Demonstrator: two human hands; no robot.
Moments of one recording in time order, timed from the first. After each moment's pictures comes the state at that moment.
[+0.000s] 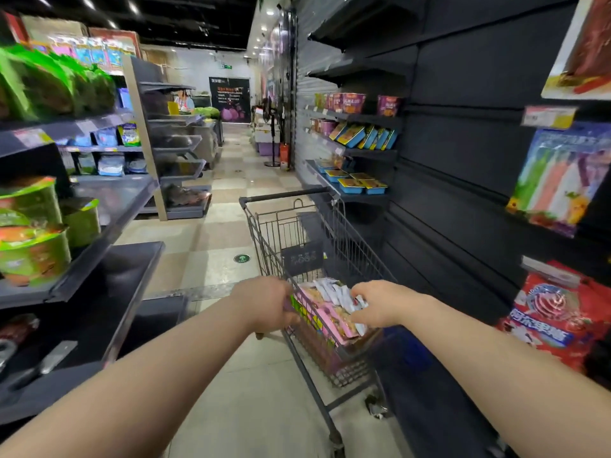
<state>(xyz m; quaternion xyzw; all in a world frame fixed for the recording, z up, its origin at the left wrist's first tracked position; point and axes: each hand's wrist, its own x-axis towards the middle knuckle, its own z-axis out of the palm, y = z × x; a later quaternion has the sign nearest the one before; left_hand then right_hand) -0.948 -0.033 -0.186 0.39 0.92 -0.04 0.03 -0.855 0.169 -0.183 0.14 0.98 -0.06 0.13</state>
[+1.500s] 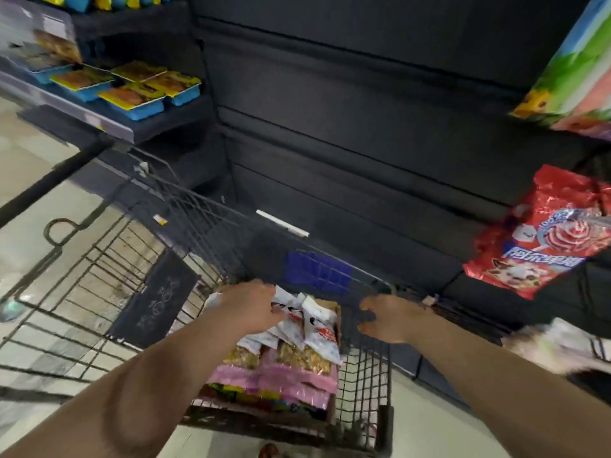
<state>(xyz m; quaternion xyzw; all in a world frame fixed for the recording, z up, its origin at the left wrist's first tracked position) -1.353 0.372 -0.361 0.66 0.71 -0.15 0.21 -1.108 0.430 -0.360 0.50 0.79 -0.26 0.25</state>
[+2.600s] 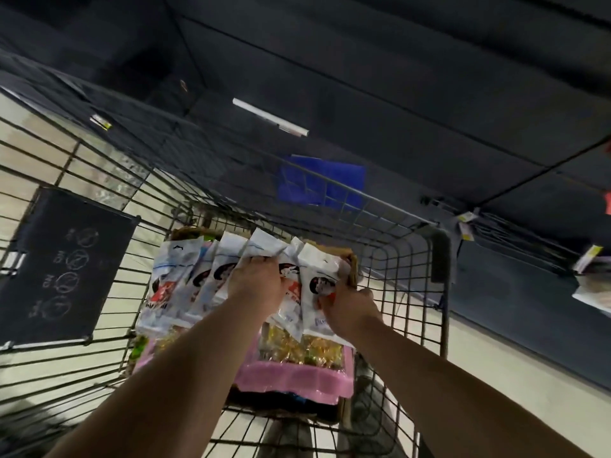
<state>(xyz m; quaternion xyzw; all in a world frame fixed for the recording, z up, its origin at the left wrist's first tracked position) -1.332 0.460 -0.598 0.57 0.75 -0.21 0.24 -1.172 0.457 -0.622 0.63 0.65 -0.38 0.21</state>
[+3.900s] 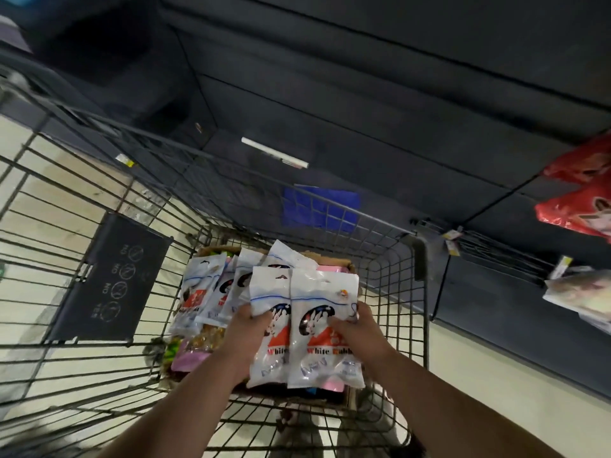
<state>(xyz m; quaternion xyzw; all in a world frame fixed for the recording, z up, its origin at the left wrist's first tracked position) -1.348 0.367 -0.522 0.15 0.77 0.24 0.57 -1.160 0.401 -0.550 0.65 0.29 -0.68 -0.16</state>
